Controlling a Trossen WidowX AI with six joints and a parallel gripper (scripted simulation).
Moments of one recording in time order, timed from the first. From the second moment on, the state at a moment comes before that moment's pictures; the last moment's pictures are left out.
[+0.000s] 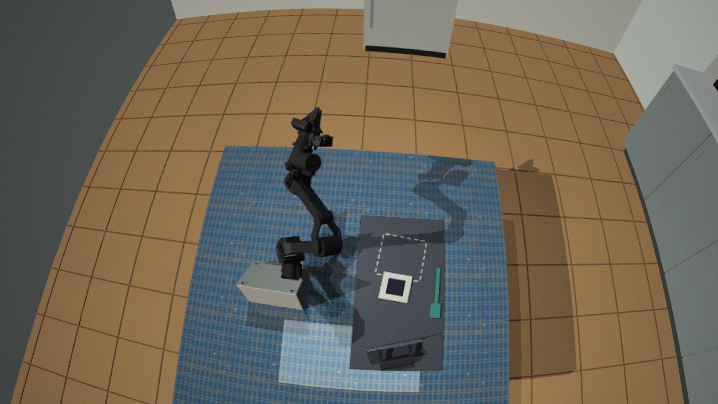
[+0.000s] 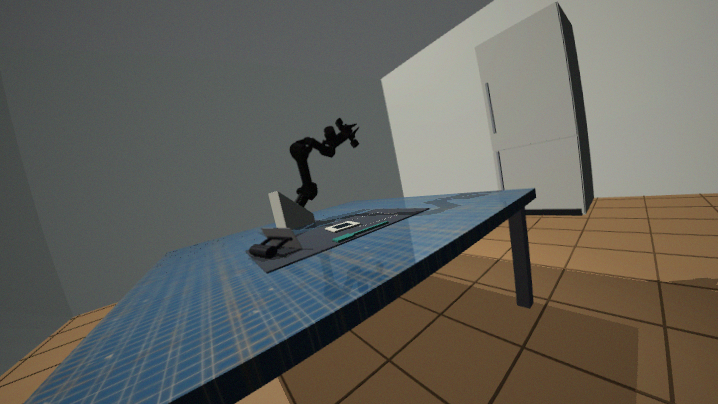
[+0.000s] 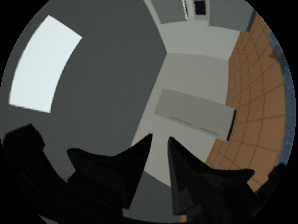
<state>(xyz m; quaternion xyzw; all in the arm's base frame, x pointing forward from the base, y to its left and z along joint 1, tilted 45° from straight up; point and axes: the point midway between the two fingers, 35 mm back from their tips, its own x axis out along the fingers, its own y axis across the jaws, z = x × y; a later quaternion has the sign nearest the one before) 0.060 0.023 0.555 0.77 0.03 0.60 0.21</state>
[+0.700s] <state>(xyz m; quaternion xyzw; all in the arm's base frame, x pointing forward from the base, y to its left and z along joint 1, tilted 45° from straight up) 0.024 0.092 0.560 0.68 -0.05 0.61 0.40</state>
